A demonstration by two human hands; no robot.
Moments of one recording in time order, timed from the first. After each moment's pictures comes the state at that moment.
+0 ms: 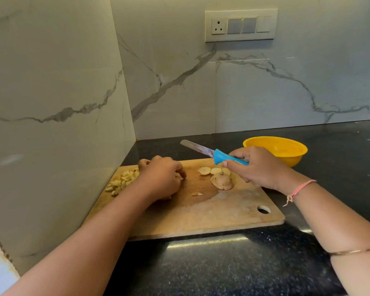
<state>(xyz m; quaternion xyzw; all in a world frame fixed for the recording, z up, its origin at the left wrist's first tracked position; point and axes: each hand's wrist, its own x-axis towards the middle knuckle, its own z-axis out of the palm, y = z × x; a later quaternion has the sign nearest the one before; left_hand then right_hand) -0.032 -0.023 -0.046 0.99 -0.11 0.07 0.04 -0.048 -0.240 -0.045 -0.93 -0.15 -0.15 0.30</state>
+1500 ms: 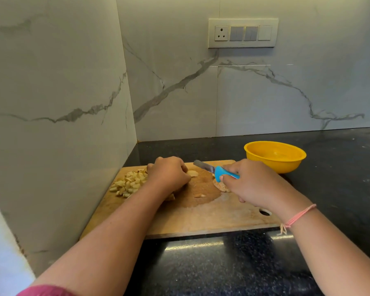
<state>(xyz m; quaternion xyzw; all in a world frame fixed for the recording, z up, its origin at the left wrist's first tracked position) -0.003 -0.032 -0.058 0.98 -0.02 0.08 0.16 -0.085 -0.209 -0.043 -0.96 -0.08 -0.14 0.22</state>
